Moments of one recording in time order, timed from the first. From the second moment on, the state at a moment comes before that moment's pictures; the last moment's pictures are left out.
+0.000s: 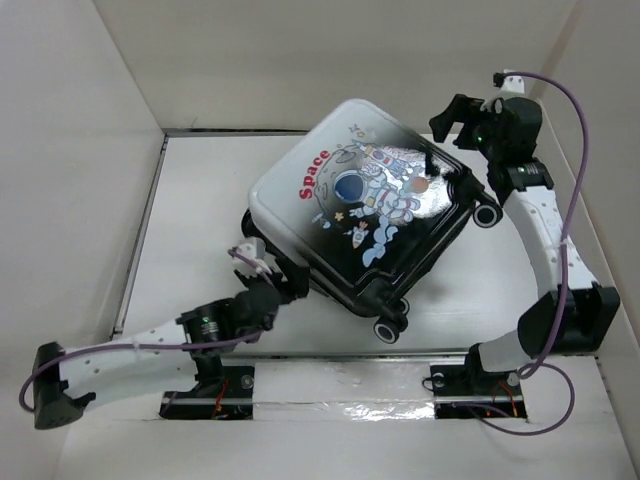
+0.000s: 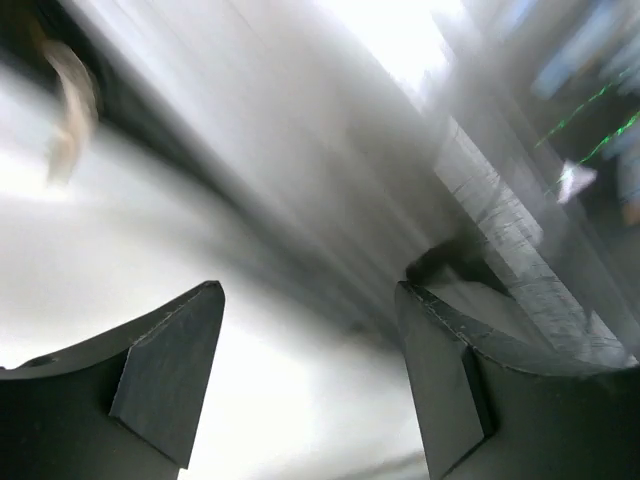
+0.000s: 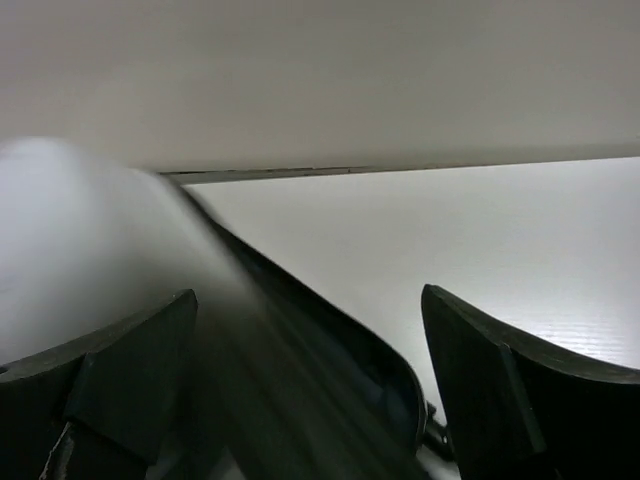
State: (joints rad) left arm -1.22 0.75 0.51 -0.30 -0.83 -0.96; right arm 0.06 1.51 1.48 -0.15 -0.17 0.27
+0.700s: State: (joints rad) left arm -0.32 0.96 0.84 0.07 -0.43 -0.83; right arm 0.06 0.88 0.94 -0.21 -0.12 0.37
